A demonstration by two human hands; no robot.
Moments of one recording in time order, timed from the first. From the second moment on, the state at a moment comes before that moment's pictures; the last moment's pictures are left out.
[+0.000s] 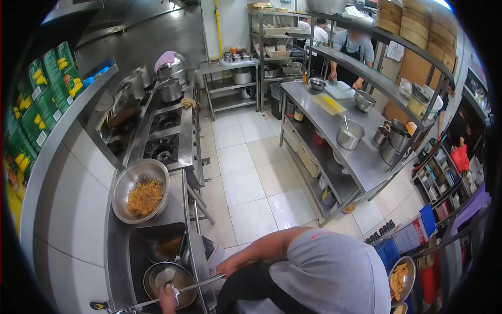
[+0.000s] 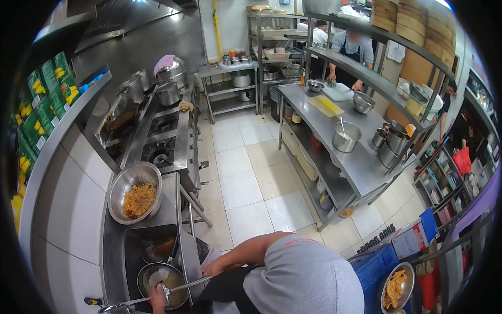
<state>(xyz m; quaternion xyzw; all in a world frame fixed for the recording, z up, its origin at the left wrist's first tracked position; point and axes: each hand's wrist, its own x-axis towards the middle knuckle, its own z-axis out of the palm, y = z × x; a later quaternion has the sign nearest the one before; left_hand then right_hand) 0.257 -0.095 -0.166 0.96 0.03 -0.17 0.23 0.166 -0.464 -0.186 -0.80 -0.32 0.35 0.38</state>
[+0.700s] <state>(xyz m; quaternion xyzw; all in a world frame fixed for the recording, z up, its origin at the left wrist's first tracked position) 0.290 -0.077 -0.204 0.97 -0.04 -0.23 0.11 0.148 -0.444 -0.146 -0.87 -0.24 0.28 0.32</state>
